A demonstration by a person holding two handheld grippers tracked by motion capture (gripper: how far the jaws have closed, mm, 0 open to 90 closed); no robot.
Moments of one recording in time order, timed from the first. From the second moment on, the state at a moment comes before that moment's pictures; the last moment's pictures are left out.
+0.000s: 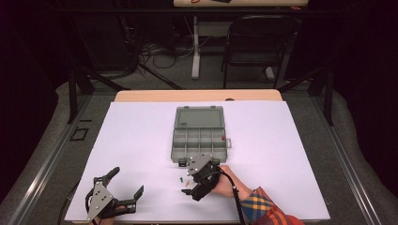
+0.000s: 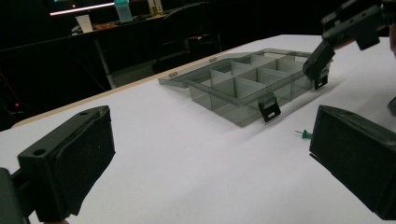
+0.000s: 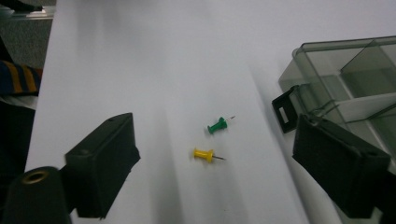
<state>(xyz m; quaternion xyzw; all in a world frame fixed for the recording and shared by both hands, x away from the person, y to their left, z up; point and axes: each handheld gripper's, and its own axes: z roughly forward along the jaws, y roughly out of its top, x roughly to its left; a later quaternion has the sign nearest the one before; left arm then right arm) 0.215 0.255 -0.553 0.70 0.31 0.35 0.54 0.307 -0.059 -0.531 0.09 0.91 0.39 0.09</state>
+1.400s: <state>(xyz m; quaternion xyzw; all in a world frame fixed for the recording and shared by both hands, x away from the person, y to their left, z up) 0.217 0.256 -0.553 0.70 0.32 0.34 0.54 0.314 -0.062 -0.552 0.10 0.94 0.34 0.01</state>
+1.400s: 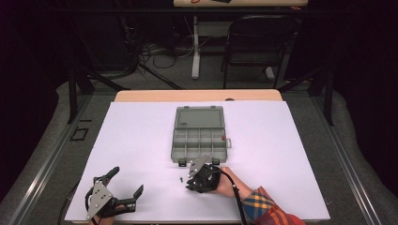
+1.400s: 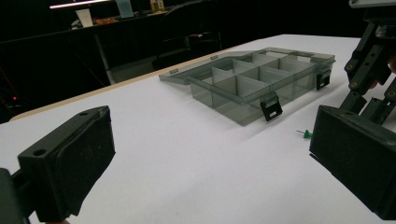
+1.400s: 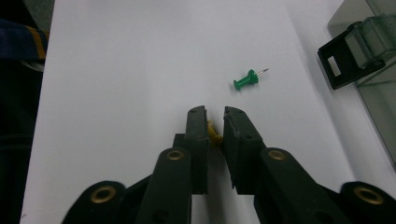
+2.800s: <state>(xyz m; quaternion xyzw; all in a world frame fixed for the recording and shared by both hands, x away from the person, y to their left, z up) 0.217 0.257 -0.553 0.70 0.32 0.34 0.54 0.316 -0.085 -0.517 0.13 0.91 0.37 0.09</state>
